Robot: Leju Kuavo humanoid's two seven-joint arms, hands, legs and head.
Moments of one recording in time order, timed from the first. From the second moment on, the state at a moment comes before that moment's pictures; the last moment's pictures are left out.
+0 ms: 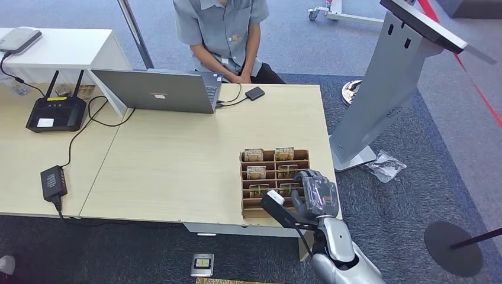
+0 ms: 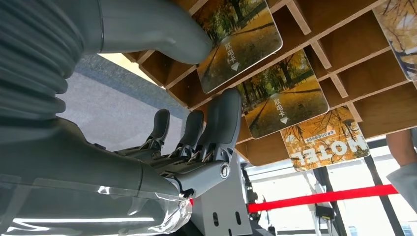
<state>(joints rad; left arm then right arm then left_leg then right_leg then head) -0.14 0.06 -1.29 -0.22 0.92 -0.16 0.46 -0.33 -0.12 0.70 -1.19 0.98 -0.48 0.36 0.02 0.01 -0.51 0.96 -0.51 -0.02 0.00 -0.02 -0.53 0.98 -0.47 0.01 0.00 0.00</state>
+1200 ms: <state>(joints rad) -0.14 0.06 -1.29 -0.22 0.92 -0.17 0.46 -0.33 -0.11 0.70 -1.17 0.98 -0.49 0.34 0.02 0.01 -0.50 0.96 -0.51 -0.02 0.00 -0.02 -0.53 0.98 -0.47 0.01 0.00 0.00</state>
